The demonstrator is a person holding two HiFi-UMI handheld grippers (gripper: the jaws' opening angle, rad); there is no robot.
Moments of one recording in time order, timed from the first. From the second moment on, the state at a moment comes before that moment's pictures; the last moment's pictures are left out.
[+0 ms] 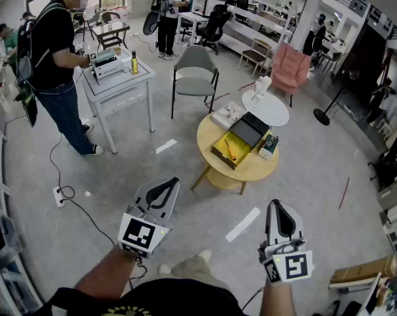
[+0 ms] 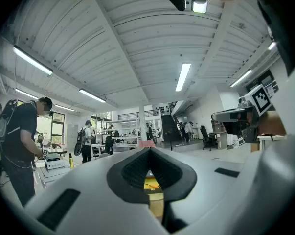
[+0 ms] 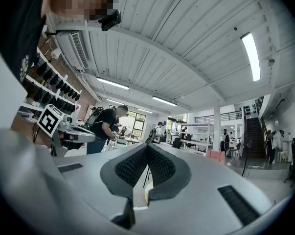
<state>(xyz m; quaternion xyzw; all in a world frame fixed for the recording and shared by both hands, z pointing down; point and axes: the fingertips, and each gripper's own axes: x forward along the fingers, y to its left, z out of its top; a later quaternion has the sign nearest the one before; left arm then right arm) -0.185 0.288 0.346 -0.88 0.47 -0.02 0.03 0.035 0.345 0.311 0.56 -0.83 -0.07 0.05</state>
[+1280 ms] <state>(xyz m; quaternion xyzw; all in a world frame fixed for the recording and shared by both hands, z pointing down) -0.071 0.094 0.366 -0.86 0.50 -0.07 0.03 0.152 0.147 0.335 0.51 -0.86 -0.03 0.04</state>
